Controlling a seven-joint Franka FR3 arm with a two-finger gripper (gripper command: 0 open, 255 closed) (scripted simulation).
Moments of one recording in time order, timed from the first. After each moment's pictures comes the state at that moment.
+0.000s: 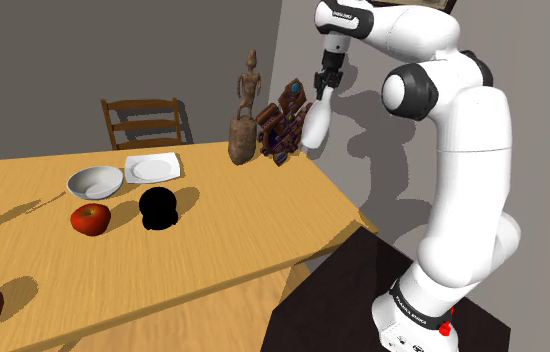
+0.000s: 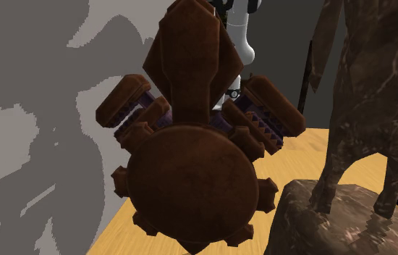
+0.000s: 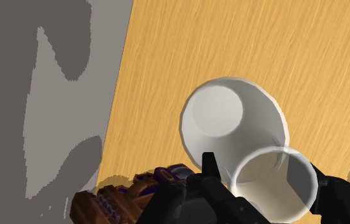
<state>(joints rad) -0.26 0.53 -0.33 -1.05 0.14 1.53 -0.46</state>
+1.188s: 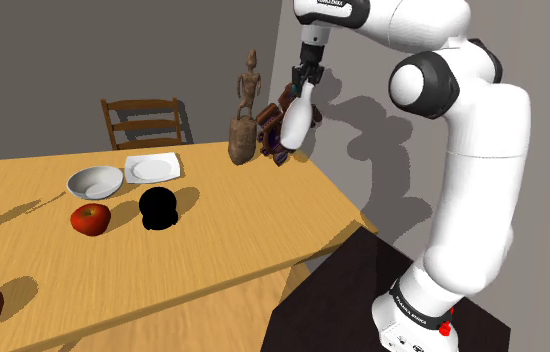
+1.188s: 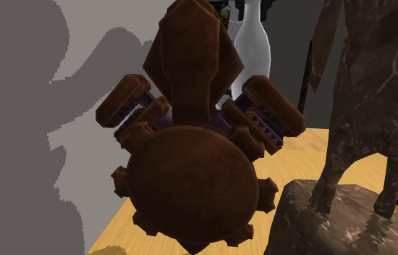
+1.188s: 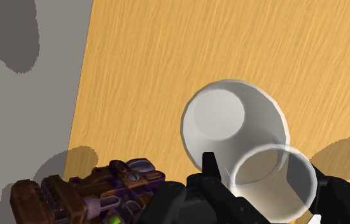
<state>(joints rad) -0.10 0.41 -0.30 -1.17 0.10 1.54 -0.28</state>
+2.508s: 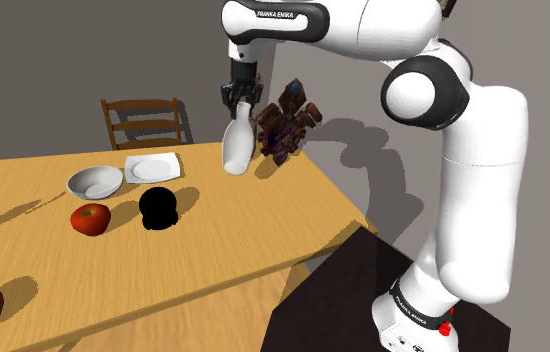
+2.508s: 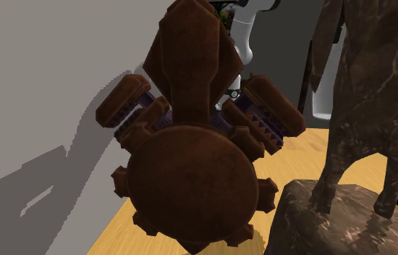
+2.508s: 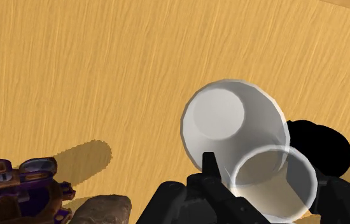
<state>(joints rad) 0.20 0.42 -0.17 -1.28 0.07 1.66 0.13</state>
